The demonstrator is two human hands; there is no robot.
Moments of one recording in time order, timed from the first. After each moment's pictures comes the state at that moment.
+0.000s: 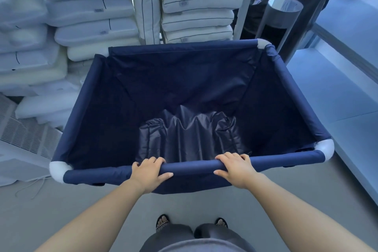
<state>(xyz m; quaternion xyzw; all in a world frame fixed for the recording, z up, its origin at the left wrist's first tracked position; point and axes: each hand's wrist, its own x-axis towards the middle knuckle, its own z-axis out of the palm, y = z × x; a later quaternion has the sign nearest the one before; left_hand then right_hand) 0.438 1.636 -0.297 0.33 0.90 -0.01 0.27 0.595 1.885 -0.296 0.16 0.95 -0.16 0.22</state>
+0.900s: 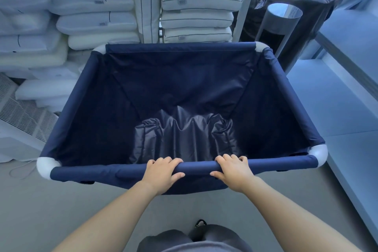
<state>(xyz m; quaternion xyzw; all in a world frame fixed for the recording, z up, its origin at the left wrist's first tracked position) 0.535 1.733 -0.305 0.36 0.91 0.02 0.21 0.646 1.953 -0.302 0.12 0.97 -0.08 0.20</state>
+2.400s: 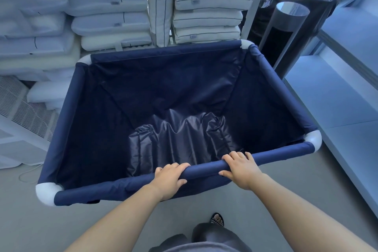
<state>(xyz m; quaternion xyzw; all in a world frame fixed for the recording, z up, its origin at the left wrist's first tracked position) 0.519 1.635 -0.289 0.38 0.87 0.09 0.30 0.632 1.863 -0.294 0.13 0.96 -0.07 0.22</state>
